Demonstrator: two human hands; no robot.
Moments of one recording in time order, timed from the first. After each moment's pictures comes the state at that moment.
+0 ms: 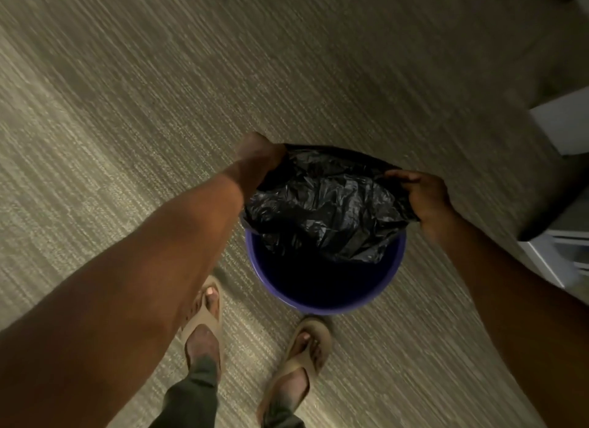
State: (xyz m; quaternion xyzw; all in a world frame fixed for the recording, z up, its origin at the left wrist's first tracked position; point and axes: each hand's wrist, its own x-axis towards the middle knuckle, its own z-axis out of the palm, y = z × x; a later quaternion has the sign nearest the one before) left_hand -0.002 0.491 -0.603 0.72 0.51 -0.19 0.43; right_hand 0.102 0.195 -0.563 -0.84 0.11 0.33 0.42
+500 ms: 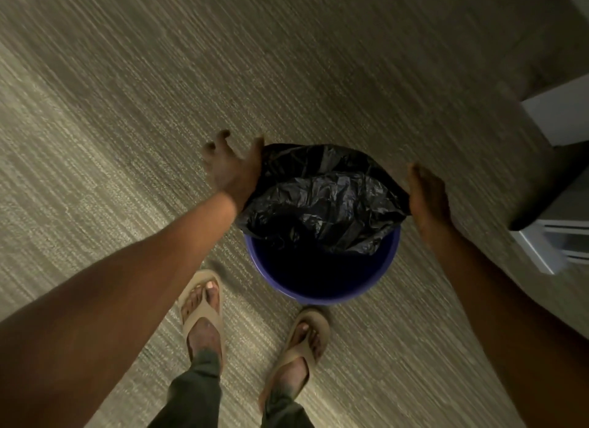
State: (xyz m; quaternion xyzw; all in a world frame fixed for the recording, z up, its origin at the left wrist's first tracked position) left_hand -0.068 0.473 -0.577 0.71 0.53 0.03 0.45; right_hand 0.074 0.181 -0.536 -0.91 0.04 0.24 0.33
